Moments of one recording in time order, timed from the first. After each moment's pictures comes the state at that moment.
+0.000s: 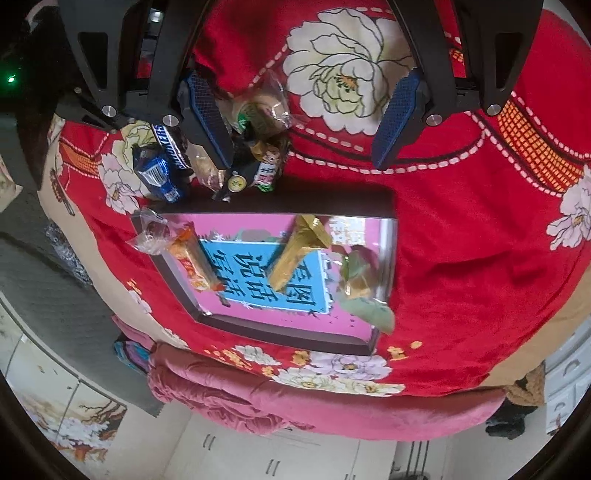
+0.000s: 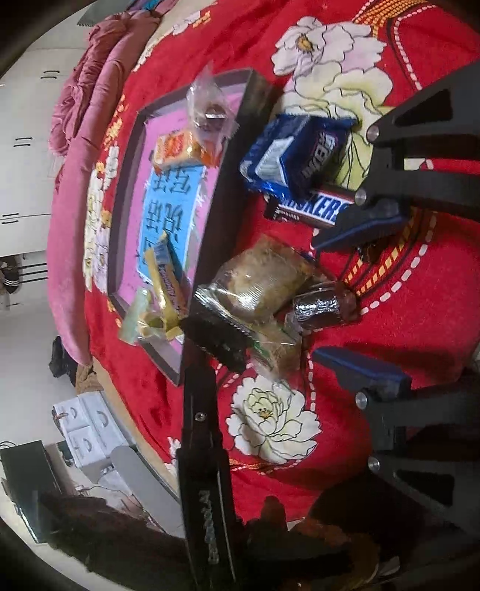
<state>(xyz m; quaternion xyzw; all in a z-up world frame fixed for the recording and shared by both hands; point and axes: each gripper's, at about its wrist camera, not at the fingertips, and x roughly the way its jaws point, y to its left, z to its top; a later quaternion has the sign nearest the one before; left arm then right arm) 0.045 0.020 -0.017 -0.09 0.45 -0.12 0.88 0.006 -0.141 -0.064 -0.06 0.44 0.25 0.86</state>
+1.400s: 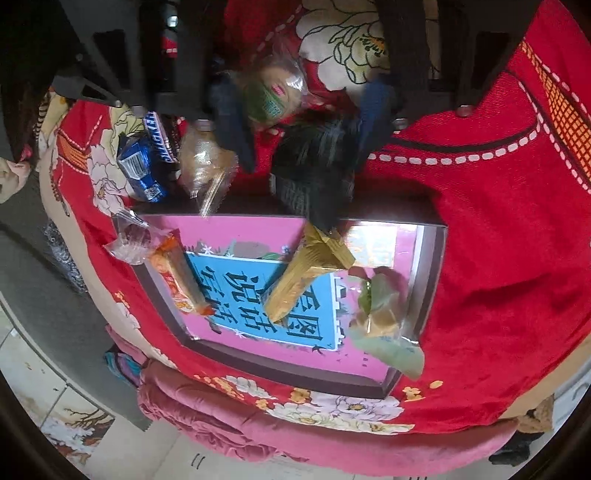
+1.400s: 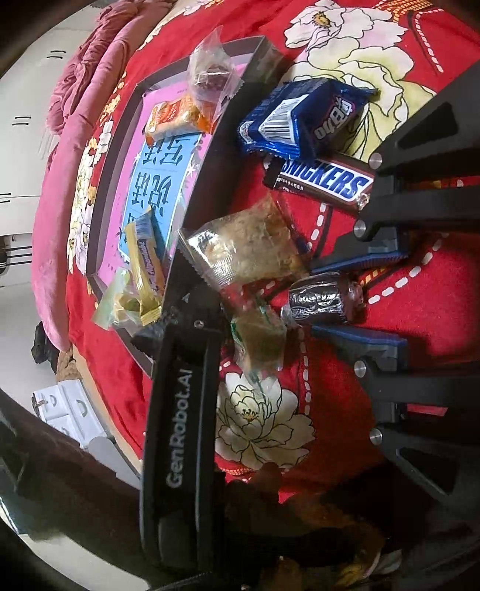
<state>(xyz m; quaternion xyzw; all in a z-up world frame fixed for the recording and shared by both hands) 0.083 0.006 -0.052 -0.11 0.50 -0.12 0.85 0.014 -0.127 -0.075 -0.07 0.46 0.26 0.85</state>
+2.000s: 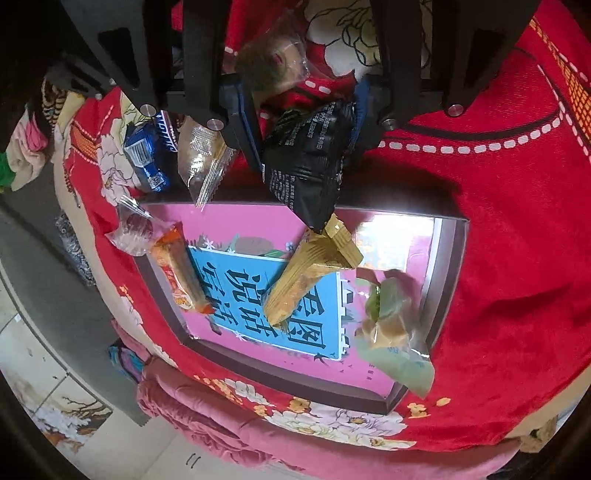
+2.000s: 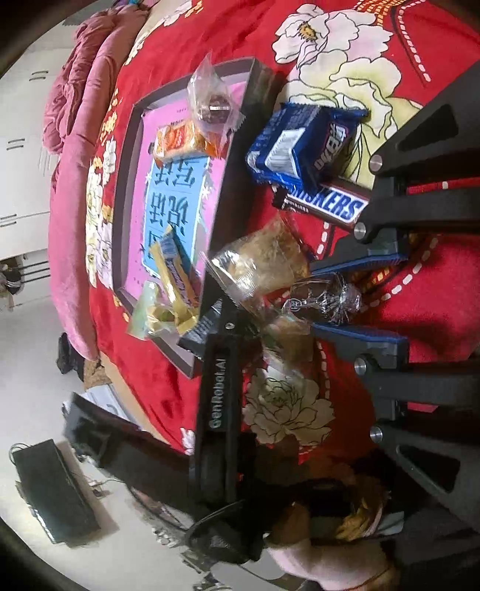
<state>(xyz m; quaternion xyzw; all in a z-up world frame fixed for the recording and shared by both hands) 0.097 0.008 -0.059 -0.15 0.51 -0.14 0.84 0.014 -0.153 -0.053 -0.01 0.43 0.26 0.86</state>
